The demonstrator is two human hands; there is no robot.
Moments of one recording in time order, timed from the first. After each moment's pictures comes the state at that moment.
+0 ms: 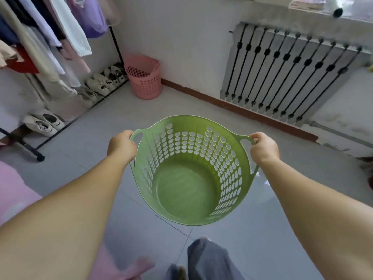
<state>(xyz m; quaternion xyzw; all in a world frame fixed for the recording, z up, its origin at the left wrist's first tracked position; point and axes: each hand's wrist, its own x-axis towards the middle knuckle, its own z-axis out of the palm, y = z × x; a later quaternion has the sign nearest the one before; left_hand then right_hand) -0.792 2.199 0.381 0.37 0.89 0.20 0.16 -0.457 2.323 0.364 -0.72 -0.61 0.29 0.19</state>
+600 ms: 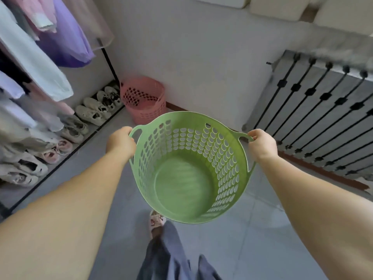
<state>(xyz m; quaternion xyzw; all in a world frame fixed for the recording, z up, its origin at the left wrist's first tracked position) -1.055 2.647 0.364 0.37 0.90 0.17 0.16 -0.725 2.771 0.336 -0.71 -0.61 0.29 0.19</state>
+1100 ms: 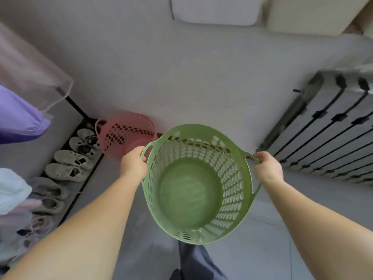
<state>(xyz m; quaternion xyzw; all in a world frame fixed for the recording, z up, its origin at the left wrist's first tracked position) -1.197 2.960 0.309 0.45 0.84 0.18 0.24 -0.860 2.991 0.270 -0.80 -0.47 0.32 0.20</state>
